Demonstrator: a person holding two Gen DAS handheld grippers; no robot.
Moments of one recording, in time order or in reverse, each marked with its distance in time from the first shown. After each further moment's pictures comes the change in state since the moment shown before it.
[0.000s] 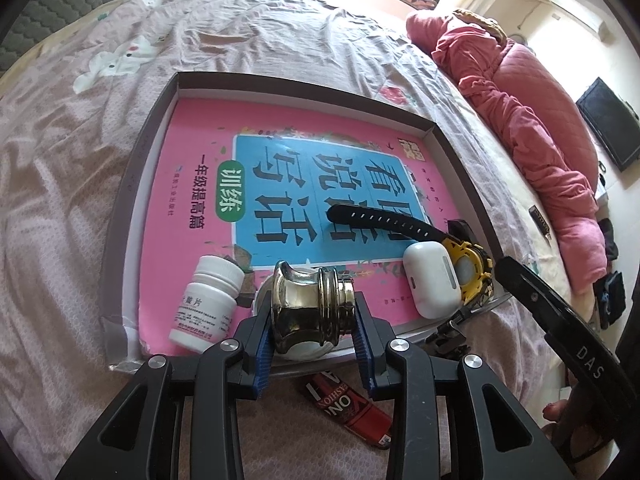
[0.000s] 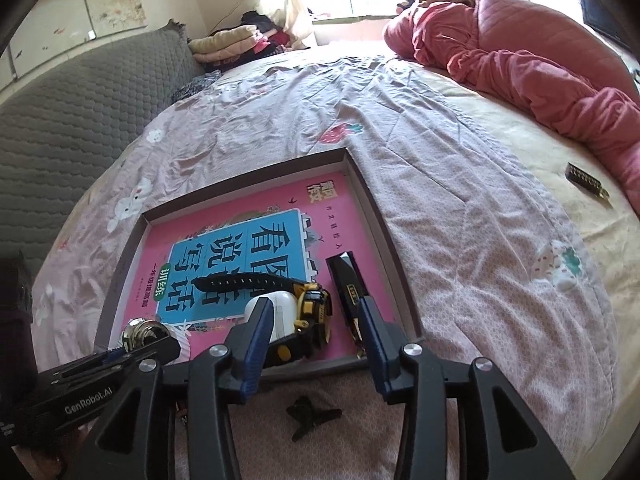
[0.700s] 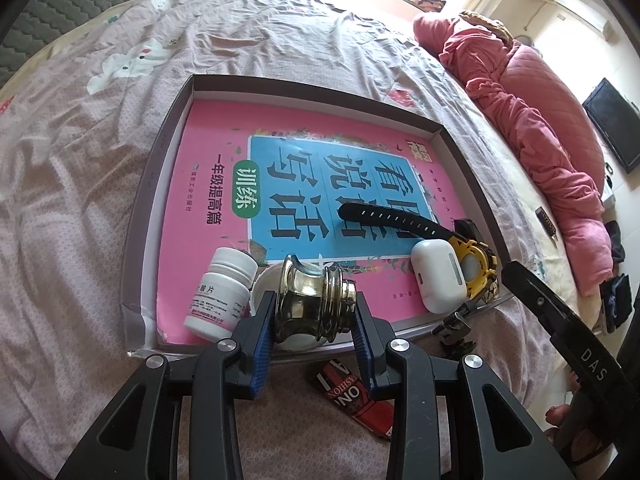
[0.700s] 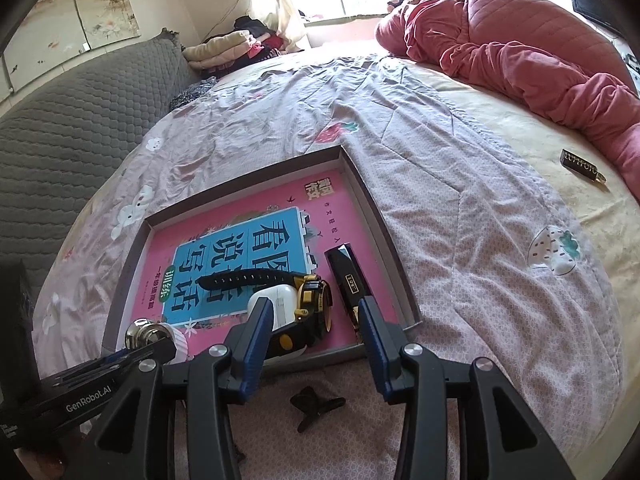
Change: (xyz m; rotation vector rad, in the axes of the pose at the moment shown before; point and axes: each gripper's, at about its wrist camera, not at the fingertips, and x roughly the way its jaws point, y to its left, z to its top) left arm -0.008 0.002 -0.004 -0.005 -0.009 0.035; right arm -0.002 0.001 -0.007 0.021 0.000 0.018
